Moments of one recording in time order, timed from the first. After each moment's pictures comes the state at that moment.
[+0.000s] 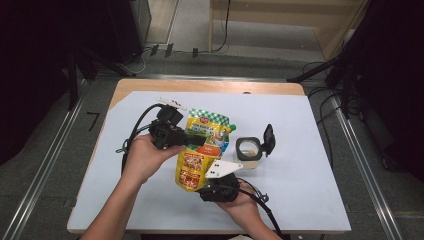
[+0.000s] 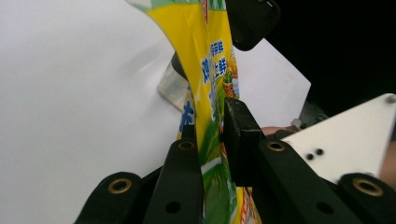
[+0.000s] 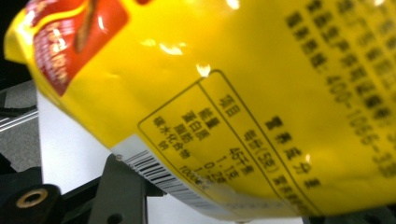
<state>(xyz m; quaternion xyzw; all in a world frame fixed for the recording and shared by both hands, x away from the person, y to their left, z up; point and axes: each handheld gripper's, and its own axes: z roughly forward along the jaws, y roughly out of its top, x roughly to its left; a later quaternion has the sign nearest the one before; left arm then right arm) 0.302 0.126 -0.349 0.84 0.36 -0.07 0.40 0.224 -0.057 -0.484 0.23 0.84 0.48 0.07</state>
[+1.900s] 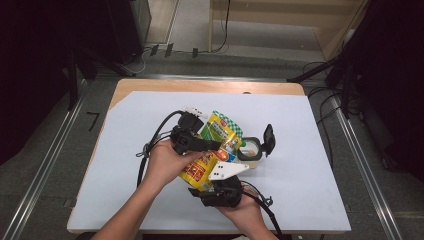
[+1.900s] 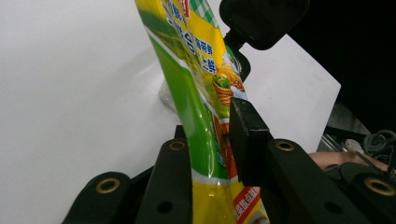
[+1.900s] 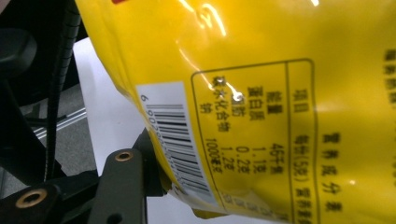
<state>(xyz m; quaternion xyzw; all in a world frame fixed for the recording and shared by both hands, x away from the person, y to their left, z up) 0.300 0.082 -0.370 0.85 0.37 -0.03 0.38 0.210 -0.064 -0.464 0.25 0.84 0.49 0.02</state>
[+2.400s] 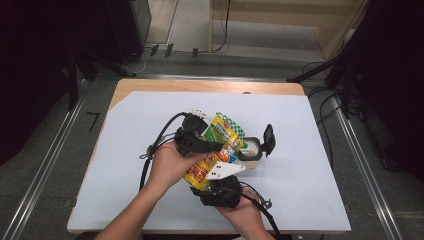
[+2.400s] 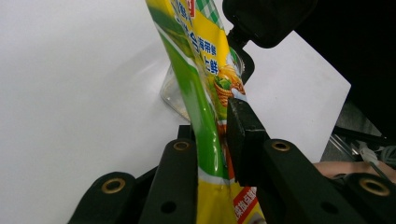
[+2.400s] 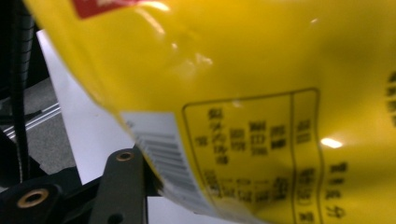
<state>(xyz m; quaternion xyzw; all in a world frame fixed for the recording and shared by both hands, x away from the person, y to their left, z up) 0.297 0.073 -0.373 0.85 0.38 -0.02 0.37 0.208 -0.060 -0.465 0.28 0.84 0.45 0.05</state>
